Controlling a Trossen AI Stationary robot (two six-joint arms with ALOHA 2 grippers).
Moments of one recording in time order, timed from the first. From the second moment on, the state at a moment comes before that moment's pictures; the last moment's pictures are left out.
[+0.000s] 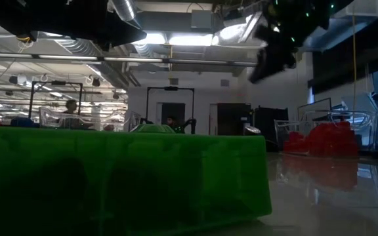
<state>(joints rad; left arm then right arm) 0.08 0.94 0.40 0.57 -0.30 0.18 -0.52 1.23 1.00 -0.45 -0.07 -0.58</state>
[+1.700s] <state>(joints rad) 0.08 0.94 0.40 0.57 -0.30 0.19 0.05 2.06 1.29 0.07 -0.12 -0.19</state>
